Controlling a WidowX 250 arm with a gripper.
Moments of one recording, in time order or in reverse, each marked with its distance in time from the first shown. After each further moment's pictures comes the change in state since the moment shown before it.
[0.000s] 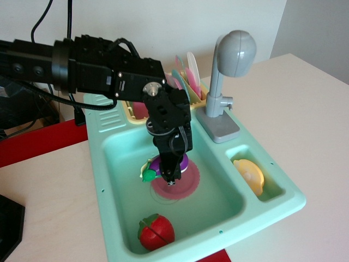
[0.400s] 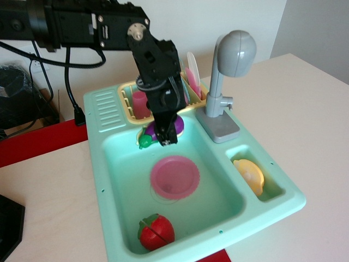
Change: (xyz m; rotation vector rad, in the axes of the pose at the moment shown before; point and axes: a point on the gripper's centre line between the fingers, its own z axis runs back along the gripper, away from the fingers) arm 0.008 0.029 0.041 0.011 -0.064 0.014
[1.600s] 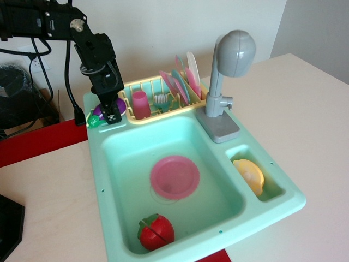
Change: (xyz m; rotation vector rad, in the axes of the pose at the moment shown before) arm -0.106 0.094 -0.004 0.049 0.100 0.277
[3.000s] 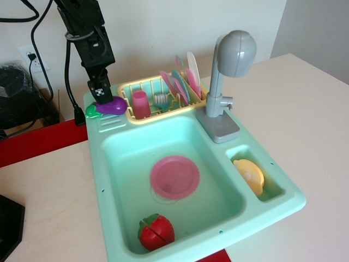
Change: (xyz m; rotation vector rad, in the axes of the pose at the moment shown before) arm 0.003 0.003 0.047 -0.066 0.000 -0.043
